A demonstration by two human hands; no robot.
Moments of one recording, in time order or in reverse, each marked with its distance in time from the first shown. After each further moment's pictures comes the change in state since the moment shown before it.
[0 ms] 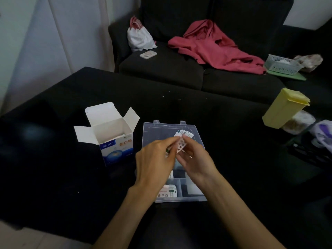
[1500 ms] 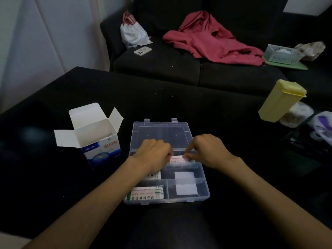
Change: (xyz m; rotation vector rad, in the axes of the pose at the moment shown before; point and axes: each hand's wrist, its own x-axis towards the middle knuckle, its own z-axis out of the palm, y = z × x) left_hand 0.047 -0.002 0.026 0.437 -0.700 0.271; right_hand 0.047 -0.054 -0.061 -2.055 -0.206 -0.521
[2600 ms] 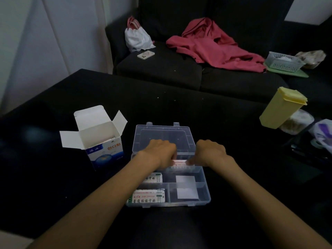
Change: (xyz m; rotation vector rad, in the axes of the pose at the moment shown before) left_hand 0.016 0.000 -0.006 -0.025 -0.101 -0.013; right_hand 0.015 -0.015 -0.004 -0.120 -0.208 0.461
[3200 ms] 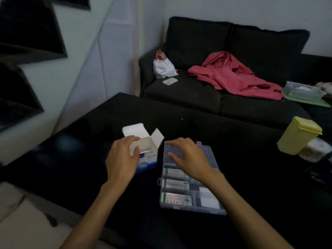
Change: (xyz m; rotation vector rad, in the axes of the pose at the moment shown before) left_hand -0.142 -0.070 -0.018 -0.394 0.911 -0.629; right_hand -0.068 -0.079 -0.031 0.424 0.492 -0.757
